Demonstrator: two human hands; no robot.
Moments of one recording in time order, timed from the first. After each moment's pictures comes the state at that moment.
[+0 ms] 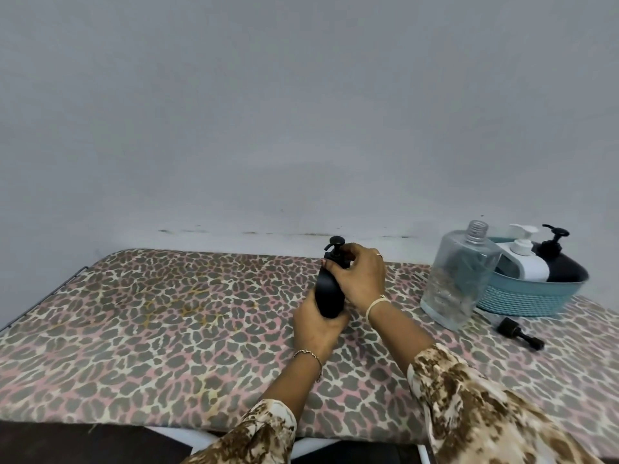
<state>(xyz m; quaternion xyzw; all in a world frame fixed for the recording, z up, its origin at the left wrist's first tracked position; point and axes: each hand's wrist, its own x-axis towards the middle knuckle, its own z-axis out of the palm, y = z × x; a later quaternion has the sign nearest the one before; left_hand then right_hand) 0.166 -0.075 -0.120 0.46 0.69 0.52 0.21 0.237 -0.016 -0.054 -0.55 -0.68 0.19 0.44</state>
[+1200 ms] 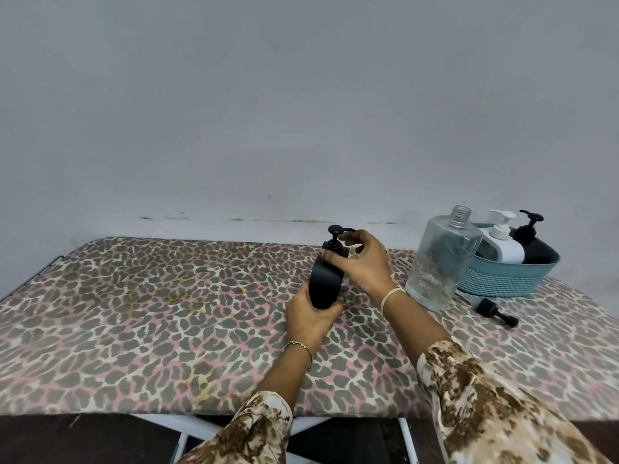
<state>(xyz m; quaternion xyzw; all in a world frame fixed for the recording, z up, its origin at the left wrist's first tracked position) 0.169 -0.085 -0.125 0.46 0.65 0.54 0.27 0.267 -0.025 -0.052 -0.53 -0.65 0.30 0.45</state>
